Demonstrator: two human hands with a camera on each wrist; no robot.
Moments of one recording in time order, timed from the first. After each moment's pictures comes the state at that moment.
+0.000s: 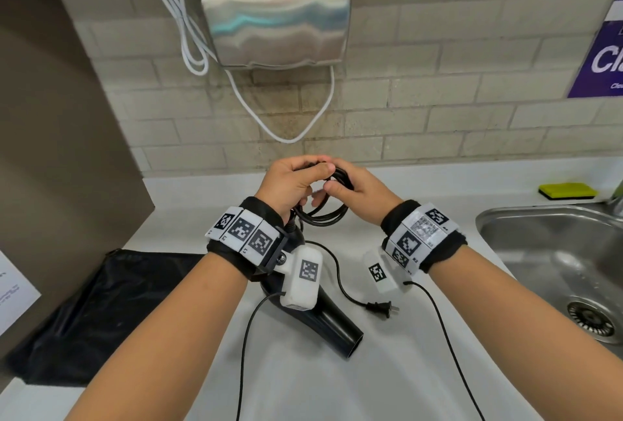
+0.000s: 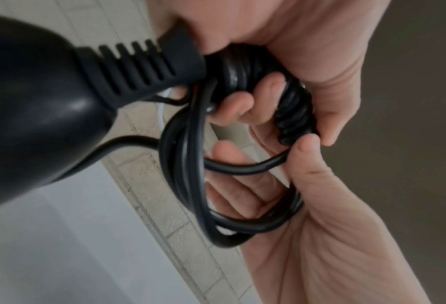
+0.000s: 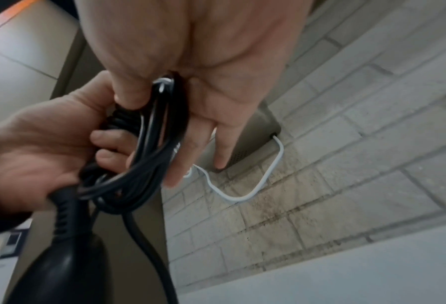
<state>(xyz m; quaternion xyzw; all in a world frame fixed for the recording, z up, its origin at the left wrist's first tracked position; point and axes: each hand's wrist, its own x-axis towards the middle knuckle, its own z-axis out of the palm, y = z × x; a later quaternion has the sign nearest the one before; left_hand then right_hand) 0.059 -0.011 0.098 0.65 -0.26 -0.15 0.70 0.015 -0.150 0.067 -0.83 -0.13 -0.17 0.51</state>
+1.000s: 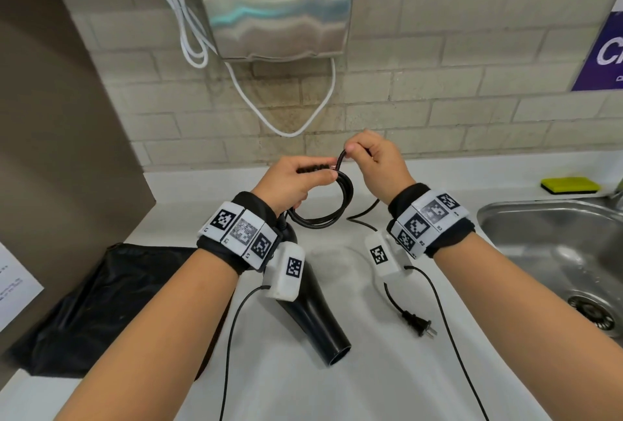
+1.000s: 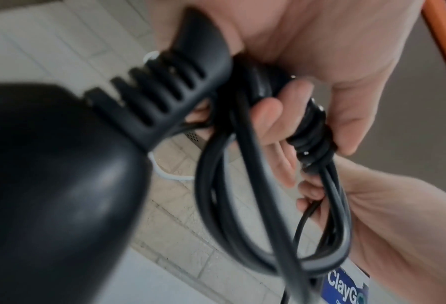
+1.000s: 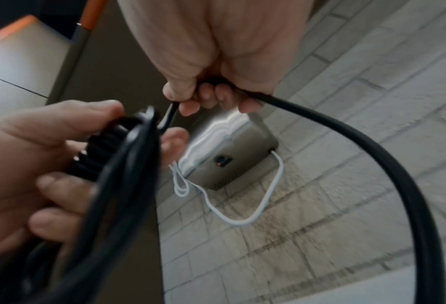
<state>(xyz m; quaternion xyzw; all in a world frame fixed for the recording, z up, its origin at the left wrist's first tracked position) 0.063 -0.002 0.098 0.75 -0.32 -0.15 0.57 0.021 -0.162 0.083 -0.83 -0.02 -0.37 0.41</state>
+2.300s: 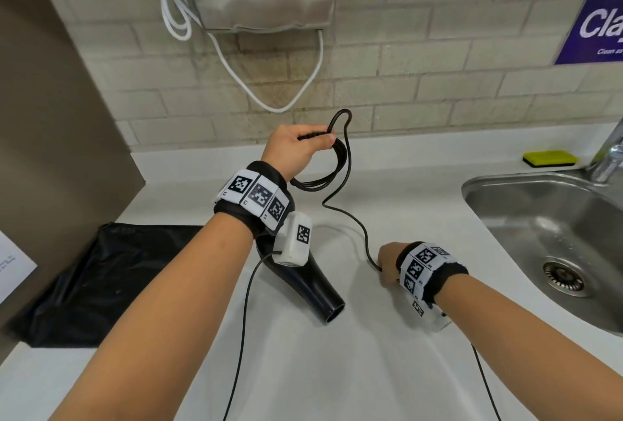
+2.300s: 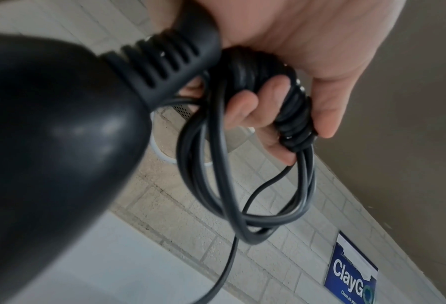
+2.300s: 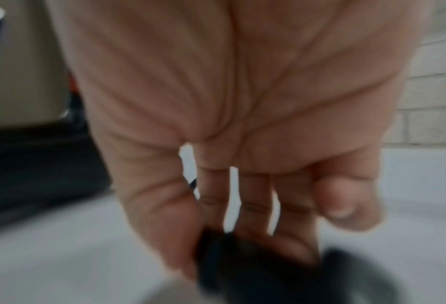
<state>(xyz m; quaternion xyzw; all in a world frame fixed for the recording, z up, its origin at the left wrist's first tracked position) 0.056 -0.026 0.093 0.73 -0.27 -0.09 0.62 -0.042 -0.186 -0.073 -0.94 0.18 0.28 -0.01</state>
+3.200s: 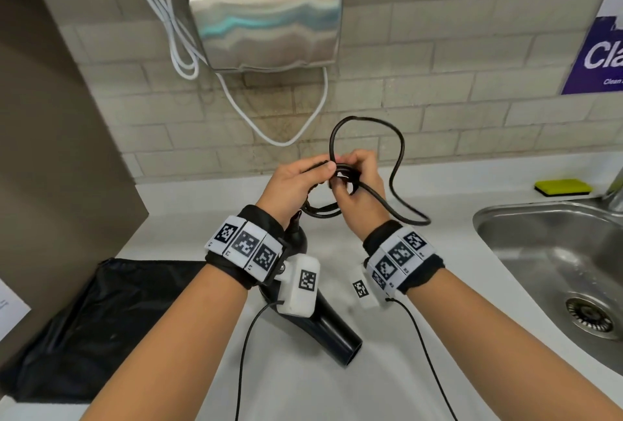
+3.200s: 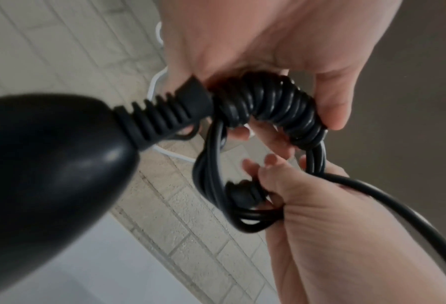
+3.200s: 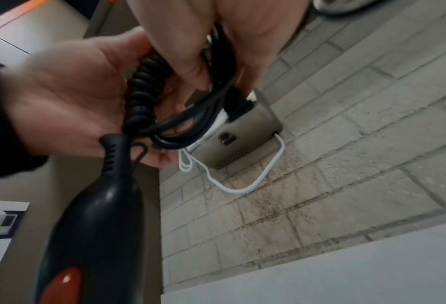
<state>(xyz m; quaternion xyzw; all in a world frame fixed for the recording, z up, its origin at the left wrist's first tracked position) 0.060 -0.021 0.097 0.63 -0.32 -0.15 0.69 0.017 -0.133 0.052 -0.73 -0.01 -0.46 0.51</state>
